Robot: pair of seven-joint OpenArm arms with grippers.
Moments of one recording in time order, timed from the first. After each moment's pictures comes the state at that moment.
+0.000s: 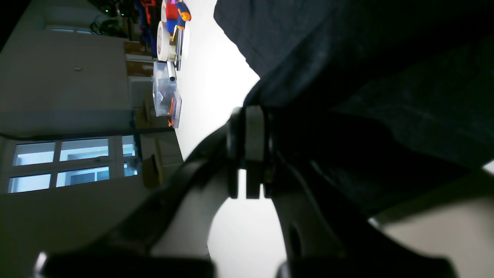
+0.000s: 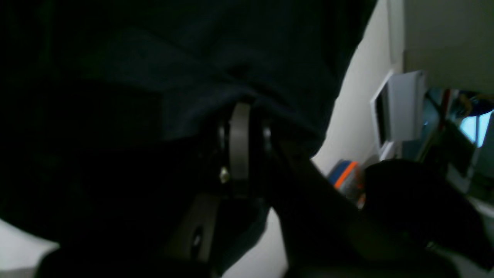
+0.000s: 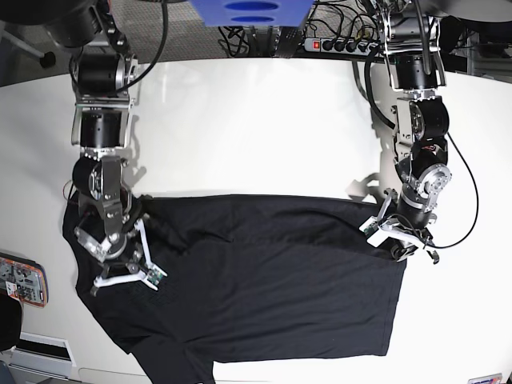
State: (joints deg) left arm -4.5 -10.2 -10.6 82.3 66.8 -25.9 -3.4; right arm 22.9 11.1 2.3 68.1 -46.0 42.4 -22.2
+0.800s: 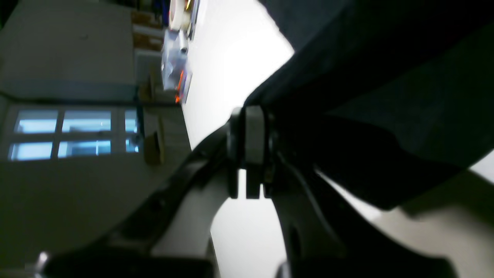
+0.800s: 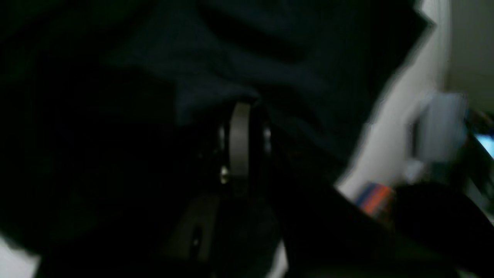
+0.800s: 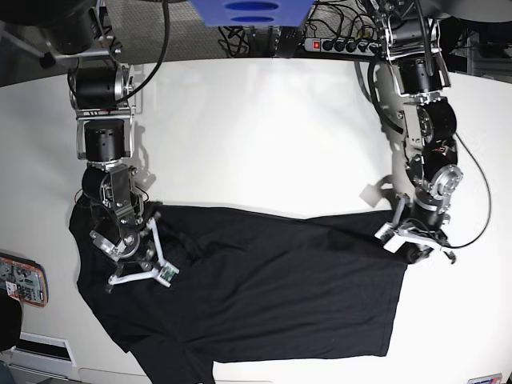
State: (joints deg) left arm -5.5 -10.0 -15.0 81.5 66.8 -25.8 -3.8; right arm 25.8 10.8 -1.1 56.3 -45.8 33.7 -17.8
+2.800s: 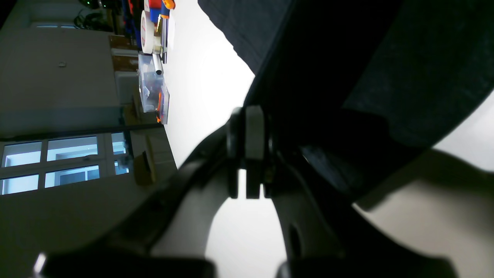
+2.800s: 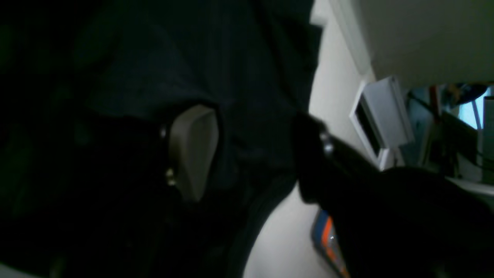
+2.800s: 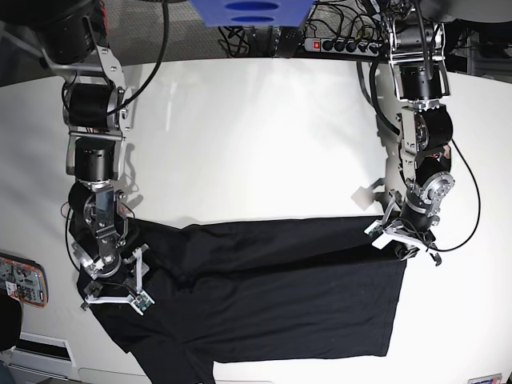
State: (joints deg) left arm -7.3 -11.7 -10.7 76.5 66.8 -25.9 -3.8; right arm 31.6 11.5 6.1 50.1 -46.2 28.4 -10.4
